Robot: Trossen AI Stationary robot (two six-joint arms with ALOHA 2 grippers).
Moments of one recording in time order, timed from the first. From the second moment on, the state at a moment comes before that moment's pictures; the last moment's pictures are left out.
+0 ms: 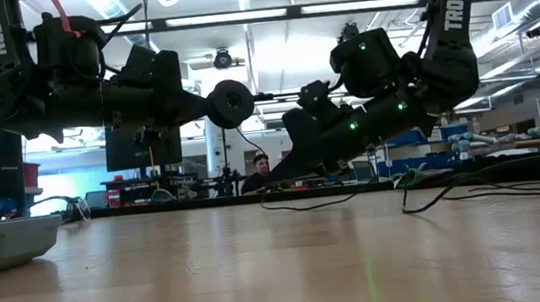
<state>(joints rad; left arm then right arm) 0.15 1.62 0.25 1.47 -0.37 -0.16 -0.11 2.02 0.72 0.99 0.21 0.26</state>
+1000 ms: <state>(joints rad) 0.15 1.62 0.25 1.47 -0.35 -0.18 -0.12 2.09 0.81 0.94 0.16 0.28</state>
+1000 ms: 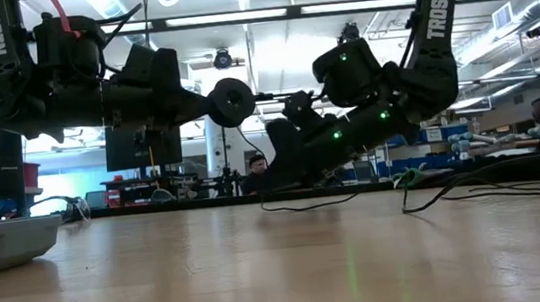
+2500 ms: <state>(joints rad) 0.15 1.62 0.44 0.93 -0.45 -0.14 -0.19 1.73 1.34 -0.19 0.16 0.16</state>
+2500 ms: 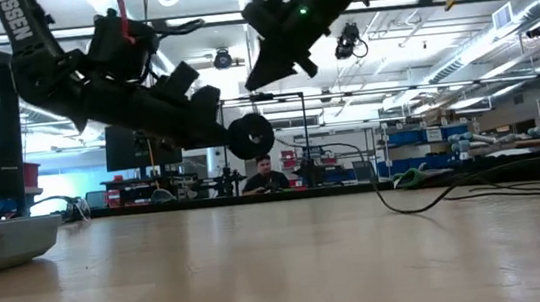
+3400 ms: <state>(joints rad) 0.14 1.63 0.25 1.39 -0.50 -0.30 -0.07 1.93 1.19 0.23 0.27 0.09</state>
